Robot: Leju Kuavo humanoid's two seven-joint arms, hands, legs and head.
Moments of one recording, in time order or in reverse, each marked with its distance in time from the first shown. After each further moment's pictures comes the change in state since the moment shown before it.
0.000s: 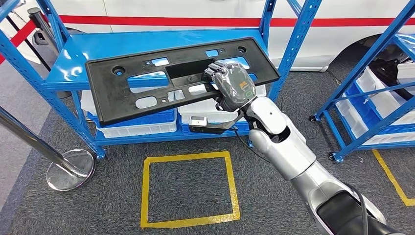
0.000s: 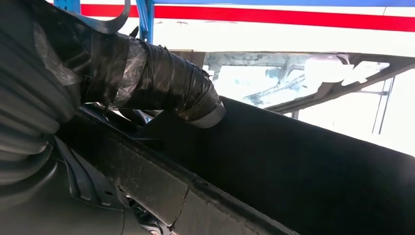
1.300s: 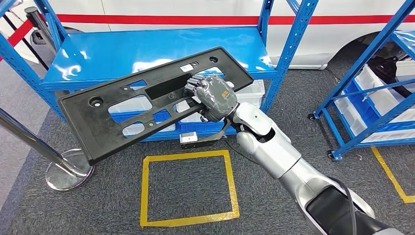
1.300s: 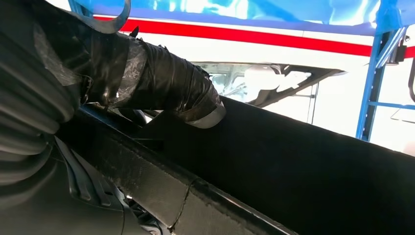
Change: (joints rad) left arm -0.356 -0.044 -0.150 0.573 0.294 -0.836 -0.307; right arm -0.042 0.062 0.085 0.156 -0.109 -0.072 -0.209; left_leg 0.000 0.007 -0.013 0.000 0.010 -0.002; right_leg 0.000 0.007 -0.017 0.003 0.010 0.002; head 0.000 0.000
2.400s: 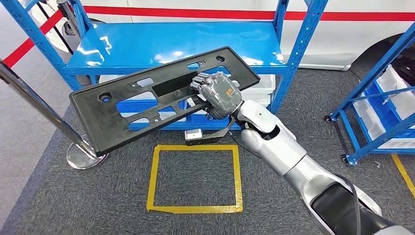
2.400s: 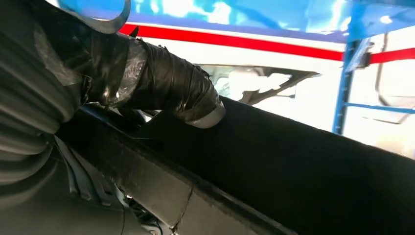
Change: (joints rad) left arm -0.003 -0.014 0.000 0.074 -0.049 0.061 -0.001; right arm -0.015 -0.039 0.020 0.005 -0.003 0.004 0.011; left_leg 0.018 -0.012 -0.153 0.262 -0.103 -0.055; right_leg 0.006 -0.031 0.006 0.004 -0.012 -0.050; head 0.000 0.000
